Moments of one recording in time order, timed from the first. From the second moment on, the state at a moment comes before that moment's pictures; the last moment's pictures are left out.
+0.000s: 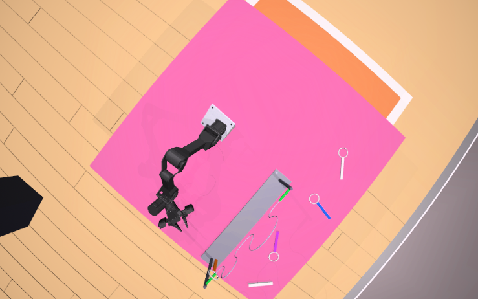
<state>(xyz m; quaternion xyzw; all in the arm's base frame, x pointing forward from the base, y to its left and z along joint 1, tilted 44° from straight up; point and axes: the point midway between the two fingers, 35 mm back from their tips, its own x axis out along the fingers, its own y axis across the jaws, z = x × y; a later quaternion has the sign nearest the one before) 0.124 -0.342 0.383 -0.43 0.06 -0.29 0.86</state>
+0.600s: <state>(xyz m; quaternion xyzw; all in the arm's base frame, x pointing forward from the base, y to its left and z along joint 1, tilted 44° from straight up) 0.208 -0.409 0.383 -0.40 0.04 -0.12 0.91</state>
